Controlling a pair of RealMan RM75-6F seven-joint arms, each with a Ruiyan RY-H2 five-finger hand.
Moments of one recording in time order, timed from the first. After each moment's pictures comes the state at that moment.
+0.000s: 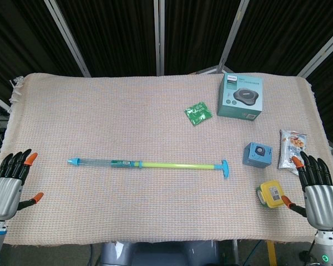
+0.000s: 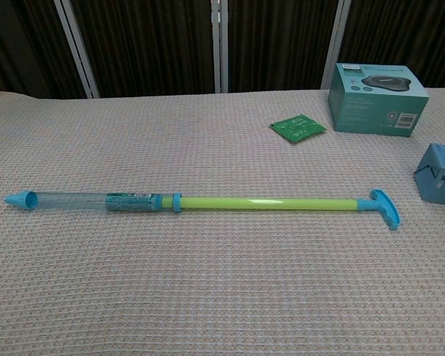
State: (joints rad) left arm -0.09 -1.13 -0.02 -1.74 1.58 1.53 0.20; right arm 0.04 -1.13 0.08 -1.73 -1.60 1.63 -0.16
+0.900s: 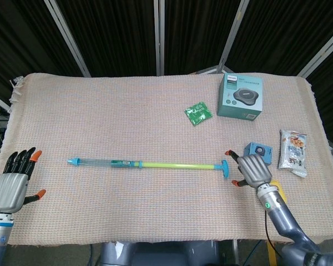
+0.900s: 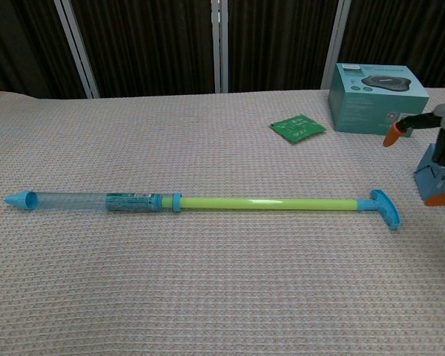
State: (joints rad) left arm -0.13 -1.19 -0.05 -1.70 1.48 1.44 0.26; right arm 0.47 -1.30 0.20 -1.64 -1.23 0.96 -0.30
